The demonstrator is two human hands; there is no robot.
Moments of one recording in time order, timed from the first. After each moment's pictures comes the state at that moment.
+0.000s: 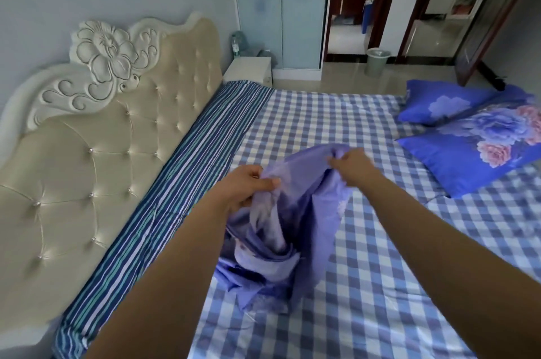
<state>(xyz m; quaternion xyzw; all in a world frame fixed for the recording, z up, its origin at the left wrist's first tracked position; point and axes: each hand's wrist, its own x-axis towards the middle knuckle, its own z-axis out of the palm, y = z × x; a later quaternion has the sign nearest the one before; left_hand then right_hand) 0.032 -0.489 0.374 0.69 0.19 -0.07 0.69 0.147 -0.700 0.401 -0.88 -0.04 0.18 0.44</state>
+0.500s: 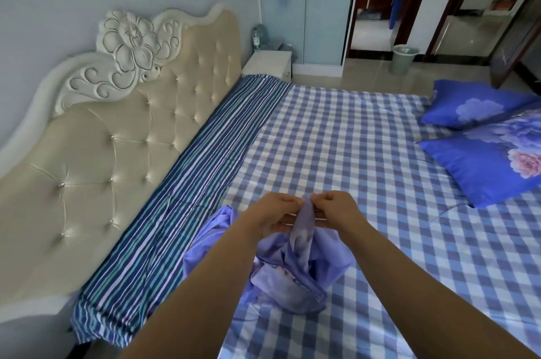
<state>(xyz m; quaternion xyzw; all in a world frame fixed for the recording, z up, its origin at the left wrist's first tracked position) 0.024 -0.538 0.326 0.62 0.25 -0.13 0.74 0.086 -0.677 0.354 -0.74 0.04 0.33 0.59</state>
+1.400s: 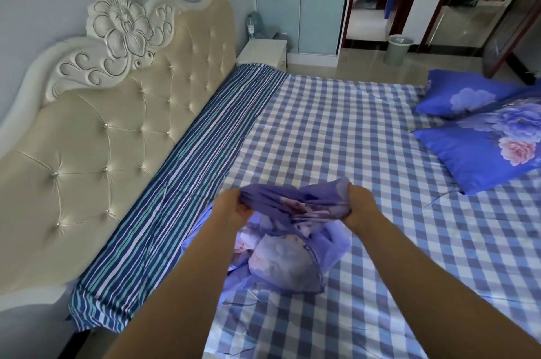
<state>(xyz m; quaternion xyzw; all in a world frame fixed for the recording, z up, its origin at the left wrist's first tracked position) -0.007 -0.490 0.305 0.31 0.45 0.10 0.83 0.107 -0.697 0.322 -0.59 0.23 0.32 0.71</state>
